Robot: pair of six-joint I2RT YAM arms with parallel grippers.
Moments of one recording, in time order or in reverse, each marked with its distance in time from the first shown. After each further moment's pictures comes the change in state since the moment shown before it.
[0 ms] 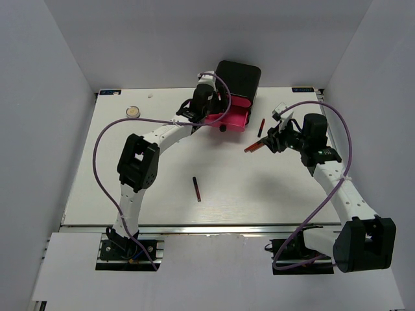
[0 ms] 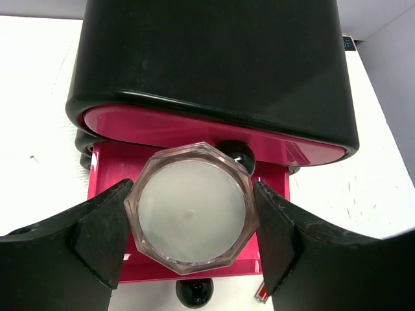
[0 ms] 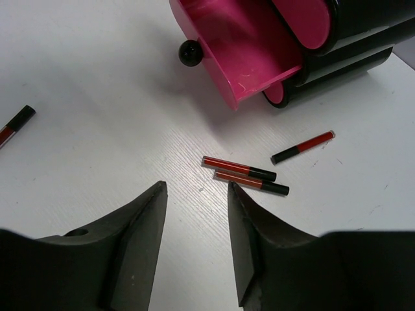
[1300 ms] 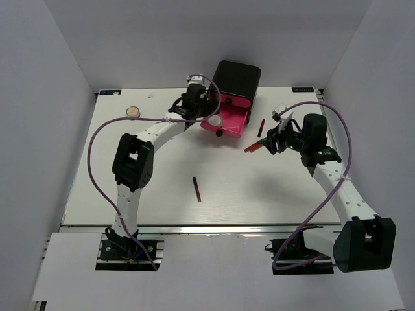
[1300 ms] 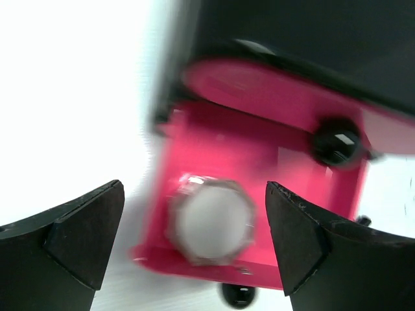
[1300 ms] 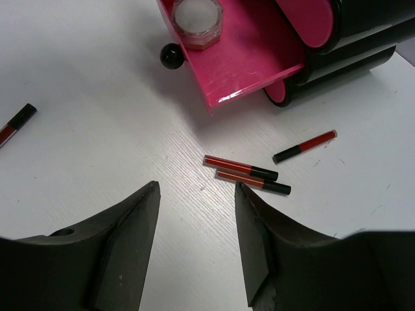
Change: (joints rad) left arm 0.034 -0.018 -0.021 -0.154 -0.061 0.002; right arm 0.000 0.000 -0.004 0.000 -0.004 0.000
